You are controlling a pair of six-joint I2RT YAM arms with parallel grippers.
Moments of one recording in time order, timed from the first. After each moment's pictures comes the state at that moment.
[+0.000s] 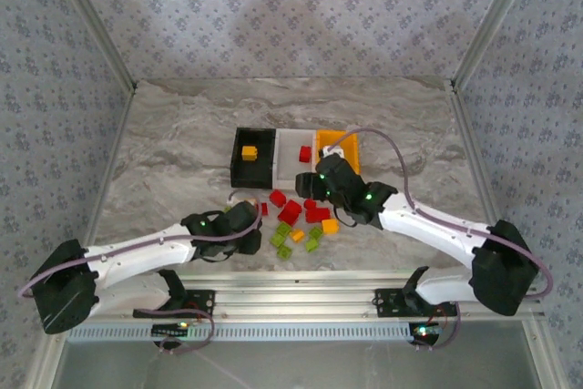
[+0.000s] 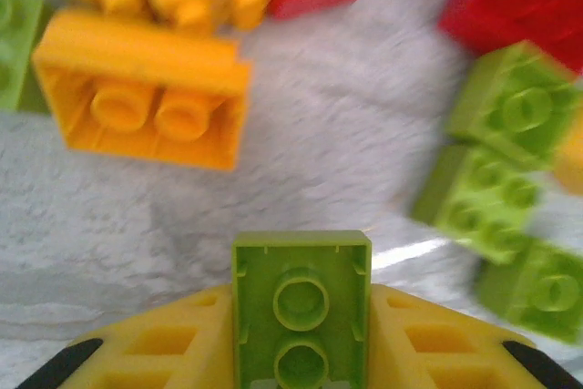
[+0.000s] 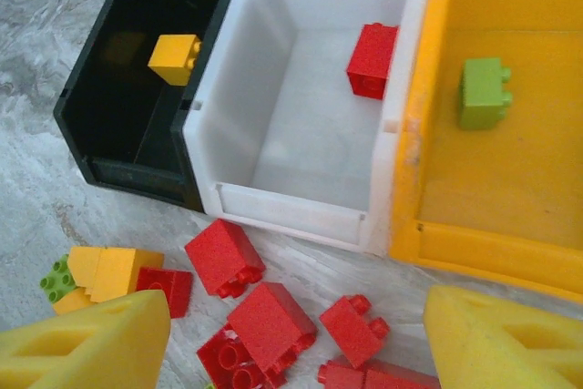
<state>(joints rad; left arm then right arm) -1.00 1.11 0.59 -0.59 -0.14 -0.79 0.84 1.27 0.84 -0.27 0.23 0.64</state>
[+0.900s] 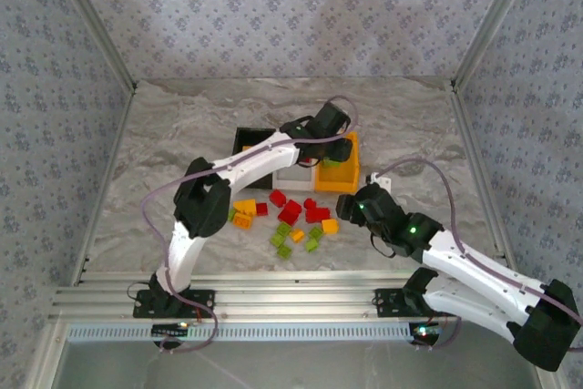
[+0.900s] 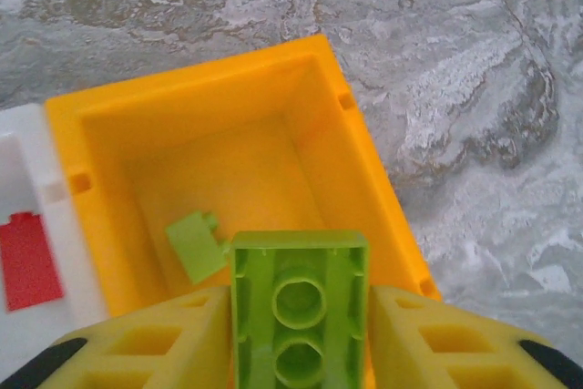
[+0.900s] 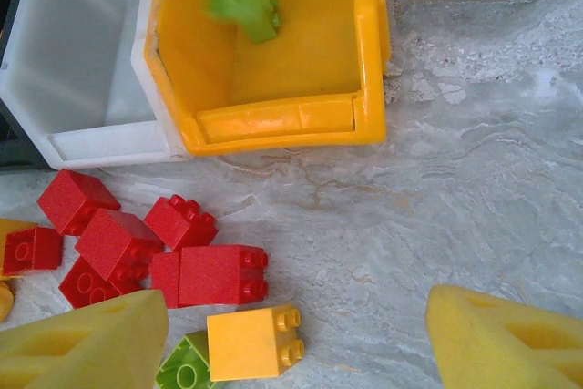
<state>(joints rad) -0.88 2.17 1.92 -0.60 -0.06 -0.48 0.79 0.86 0.57 -0.51 0.32 0.80</state>
